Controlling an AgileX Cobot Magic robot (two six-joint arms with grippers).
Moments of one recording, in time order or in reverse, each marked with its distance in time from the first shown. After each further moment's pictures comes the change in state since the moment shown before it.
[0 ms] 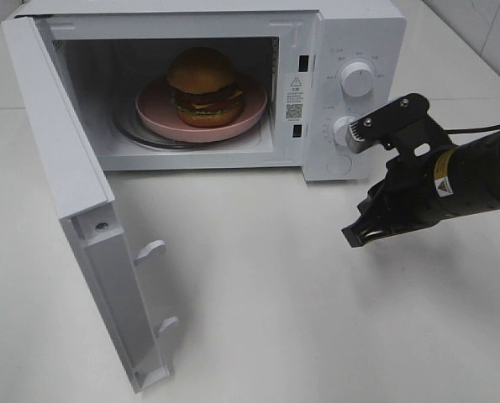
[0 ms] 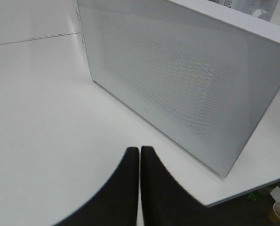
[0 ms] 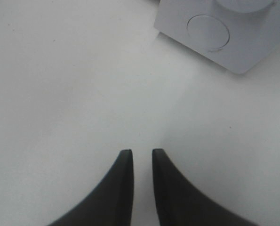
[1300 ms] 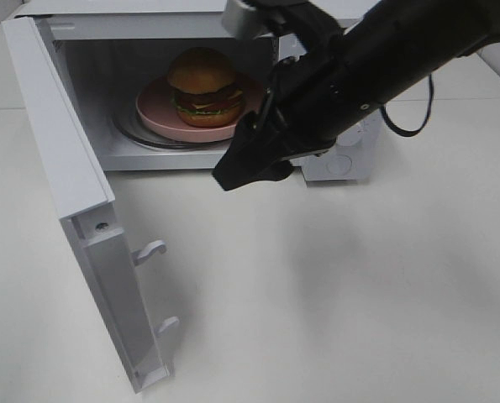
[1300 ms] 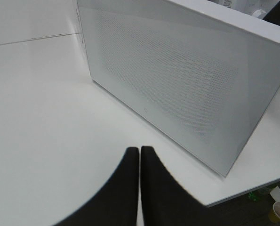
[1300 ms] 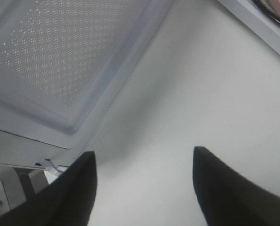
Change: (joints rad) left arm 0.000 0.000 0.000 -0.001 0.000 0.000; right arm 0.169 0.018 -0.482 1.167 0.679 -1.105
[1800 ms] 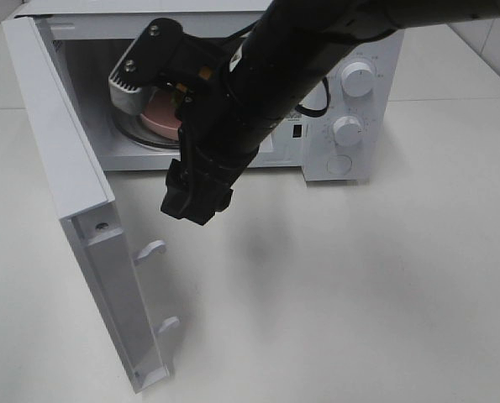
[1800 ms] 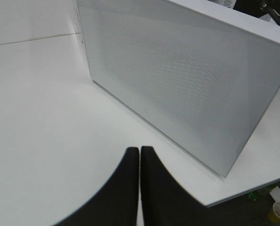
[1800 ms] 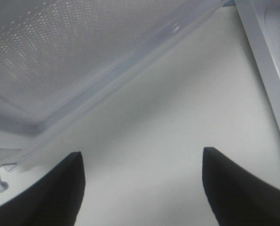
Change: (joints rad) left arm 0.000 0.000 0.000 0.000 0.000 0.000; right arm 0.206 0.195 -0.213 -0.360 -0.042 -0.034
